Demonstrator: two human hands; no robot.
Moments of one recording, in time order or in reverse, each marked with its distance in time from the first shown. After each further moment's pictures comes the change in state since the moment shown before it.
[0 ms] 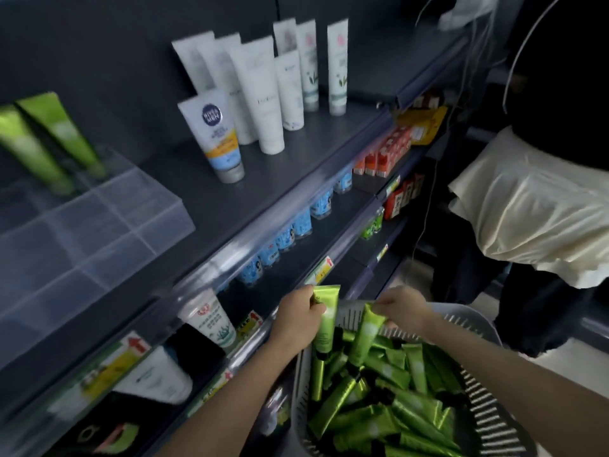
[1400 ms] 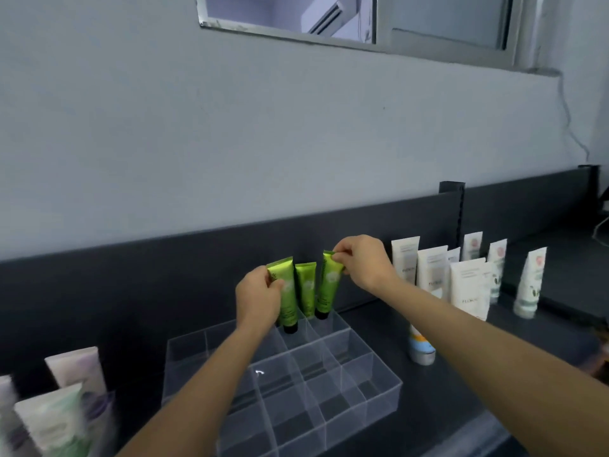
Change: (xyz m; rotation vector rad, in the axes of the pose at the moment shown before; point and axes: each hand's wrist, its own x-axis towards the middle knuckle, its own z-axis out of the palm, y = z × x) left_hand -0.019 -0.057 -0.395 -0.201 1.039 0.012; right_hand -0.017 -0.508 0.036 -0.101 0.280 -1.048
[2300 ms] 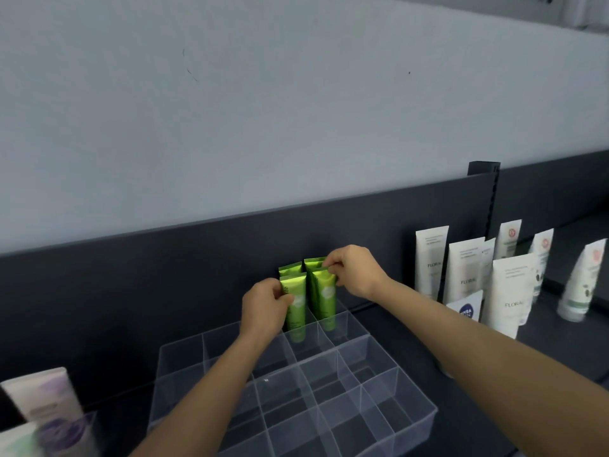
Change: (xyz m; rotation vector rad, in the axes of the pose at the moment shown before) left_hand 0.030 -0.048 0.031 0.059 -0.169 -0.080; right_hand 0.042 0.036 0.066 -0.033 -0.239 -0.002
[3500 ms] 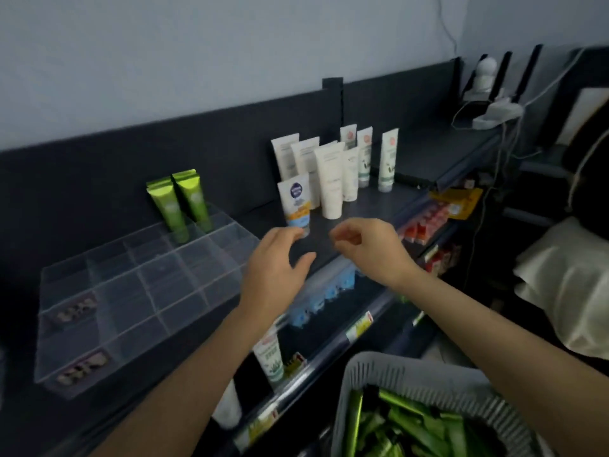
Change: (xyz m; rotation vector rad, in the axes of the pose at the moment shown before) left_hand -0.228 0.097 0.093 0.040 -0.134 0.615; right_hand -0.309 0.052 -0.096 0.010 0.257 0.241
